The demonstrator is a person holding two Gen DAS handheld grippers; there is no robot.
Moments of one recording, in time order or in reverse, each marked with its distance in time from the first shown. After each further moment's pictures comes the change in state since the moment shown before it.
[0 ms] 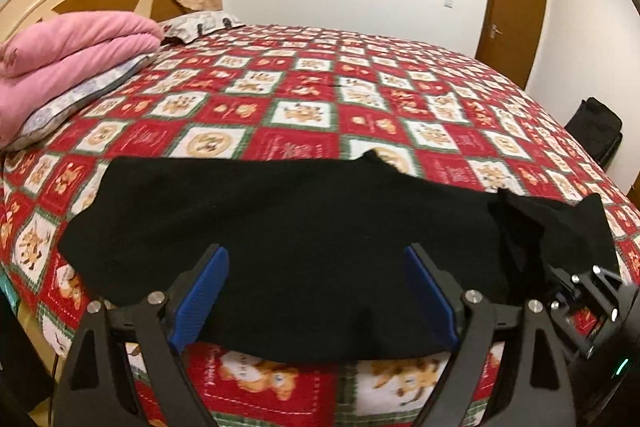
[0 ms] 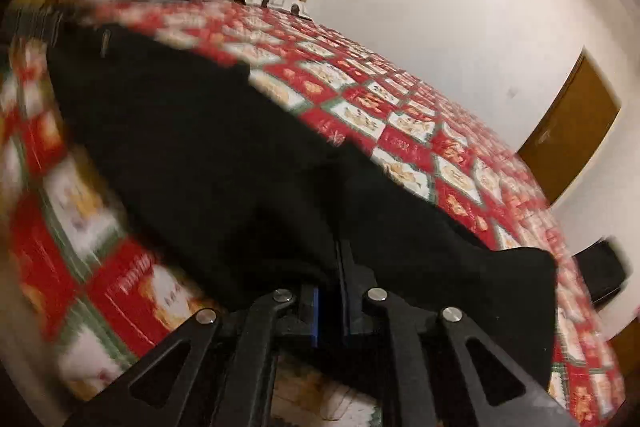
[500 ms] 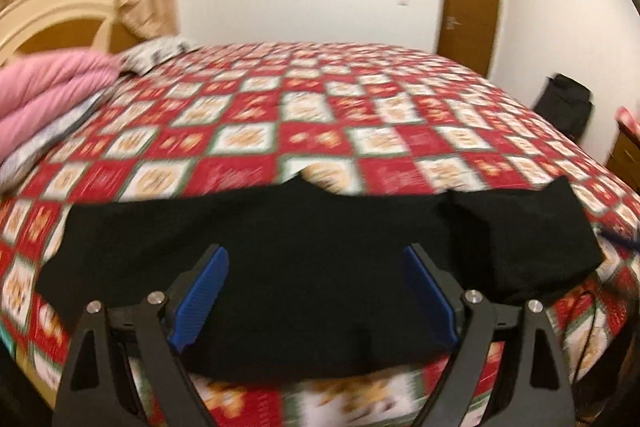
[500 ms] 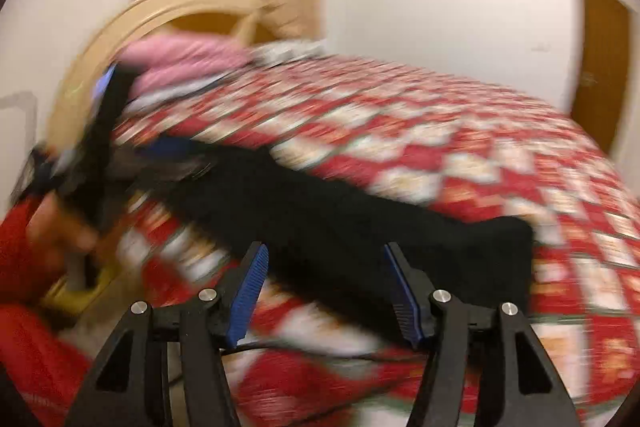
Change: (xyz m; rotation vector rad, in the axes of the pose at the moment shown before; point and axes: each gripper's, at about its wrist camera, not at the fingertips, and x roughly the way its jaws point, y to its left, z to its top) left arm -0.010 -0.052 0.011 0.158 -0.058 -0.123; right arm -0.076 -0.119 -0.015 0.383 -0.089 0.308
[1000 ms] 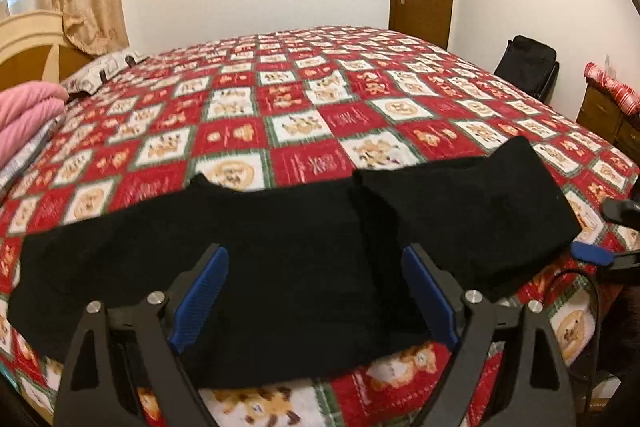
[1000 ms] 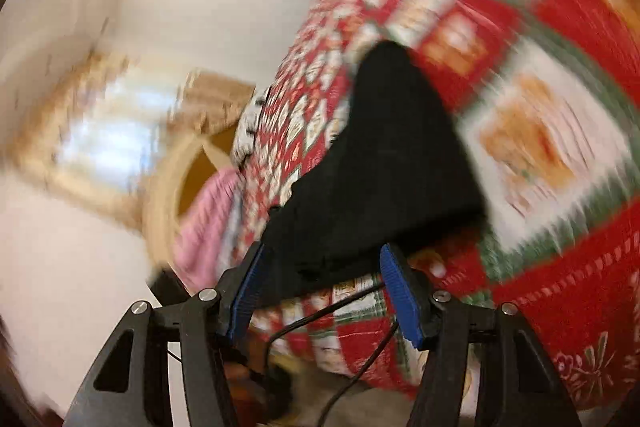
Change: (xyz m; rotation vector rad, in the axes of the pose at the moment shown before) left arm 0.013 -0.057 -0.005 0.108 0.062 -0.084; right arm 0.007 -0.138 -0.102 1.148 0.072 0.467
